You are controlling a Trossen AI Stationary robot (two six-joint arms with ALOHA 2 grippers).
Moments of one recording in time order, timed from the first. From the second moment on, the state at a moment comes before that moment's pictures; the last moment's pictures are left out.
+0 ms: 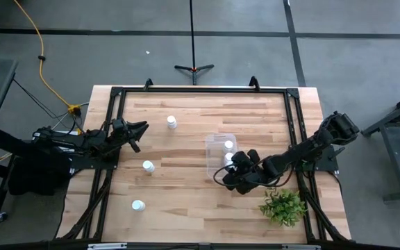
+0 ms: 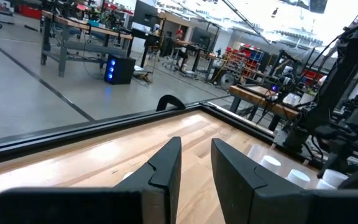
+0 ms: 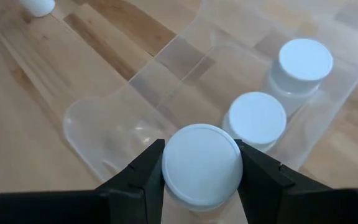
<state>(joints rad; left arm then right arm) -0.18 0.01 0.02 0.04 -0.77 -0.27 0.45 1.58 0.94 -0.46 0.65 1.15</state>
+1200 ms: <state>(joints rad) -0.18 0.01 0.02 0.04 -0.77 -0.27 0.45 1.63 0.93 -0.45 0.60 1.03</state>
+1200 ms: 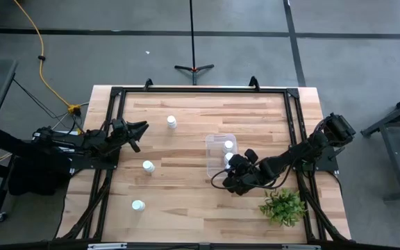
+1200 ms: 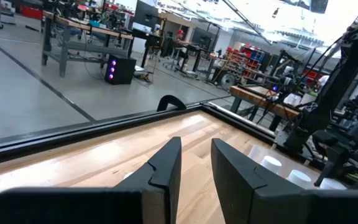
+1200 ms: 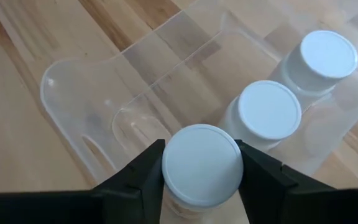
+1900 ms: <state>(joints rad) -0.18 0.01 0.02 0.04 -0.77 -0.27 0.45 1.63 0.93 -0.44 0.57 1.03</state>
